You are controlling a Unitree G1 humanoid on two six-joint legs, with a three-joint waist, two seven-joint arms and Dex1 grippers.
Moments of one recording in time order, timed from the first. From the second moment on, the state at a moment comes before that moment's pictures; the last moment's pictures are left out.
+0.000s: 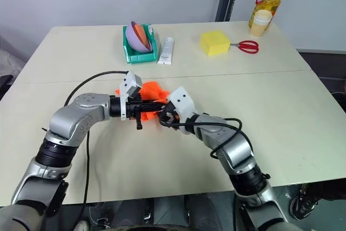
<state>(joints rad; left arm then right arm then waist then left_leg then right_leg) -0.58 0.50 -0.17 -0.13 -0.47 0.73 -0.95 -0.45 -0.25 0.29 -0.35 0.31 0.91 0.36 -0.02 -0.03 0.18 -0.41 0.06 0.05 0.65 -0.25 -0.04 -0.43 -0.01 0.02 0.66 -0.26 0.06</state>
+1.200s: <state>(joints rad) -0.56 0.58 0.00 0.07 -0.49 0.73 -0.95 -0.35 -0.45 0.25 -0.54 0.36 0.92 0.56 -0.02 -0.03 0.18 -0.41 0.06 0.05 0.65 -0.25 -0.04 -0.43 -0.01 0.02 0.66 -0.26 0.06</state>
